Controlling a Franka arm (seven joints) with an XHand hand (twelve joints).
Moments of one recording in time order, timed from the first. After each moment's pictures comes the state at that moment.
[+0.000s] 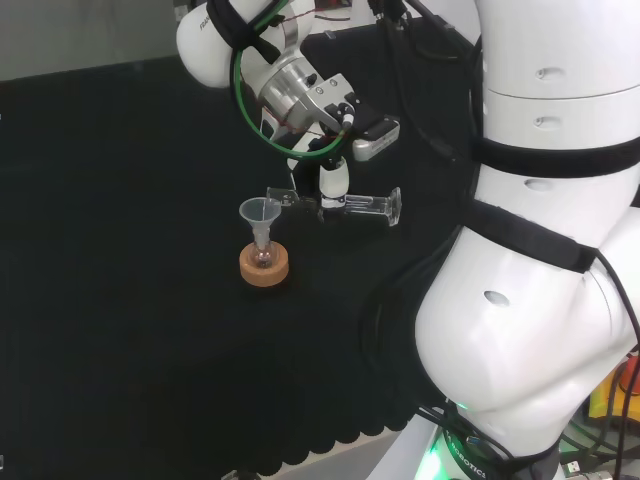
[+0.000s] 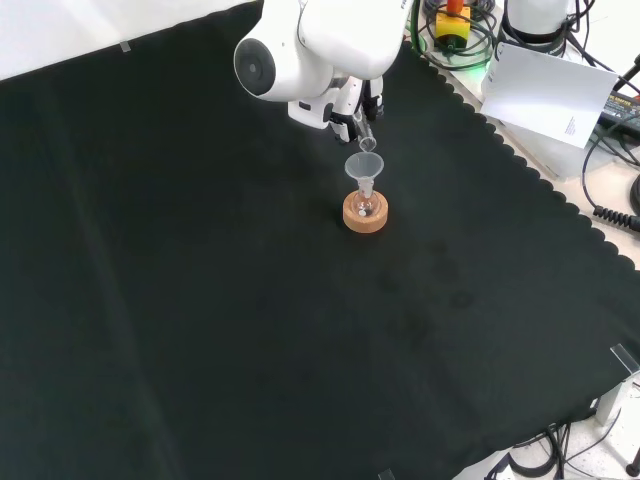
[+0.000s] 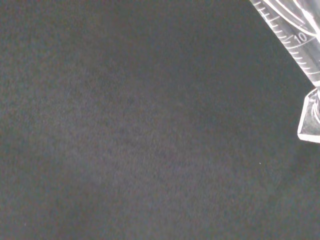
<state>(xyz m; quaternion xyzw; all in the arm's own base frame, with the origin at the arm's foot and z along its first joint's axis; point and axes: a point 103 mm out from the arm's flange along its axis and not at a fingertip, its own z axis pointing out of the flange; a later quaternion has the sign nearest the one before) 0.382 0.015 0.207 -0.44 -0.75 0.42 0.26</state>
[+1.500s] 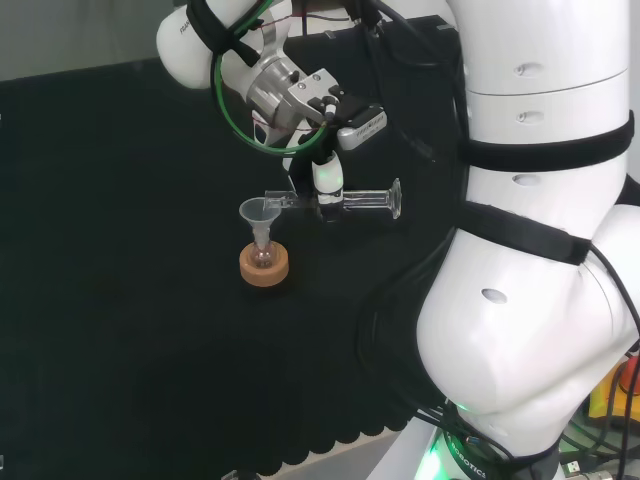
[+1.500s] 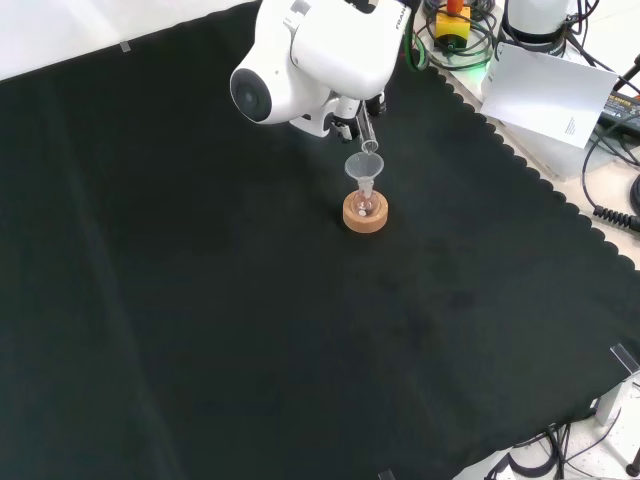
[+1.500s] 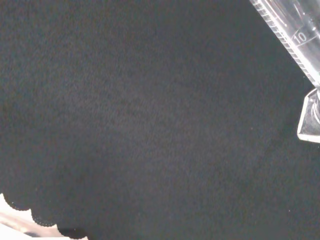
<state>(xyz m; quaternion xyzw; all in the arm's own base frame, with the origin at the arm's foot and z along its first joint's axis) 0.385 0.025 0.219 -0.44 -0.71 0.48 0.27</state>
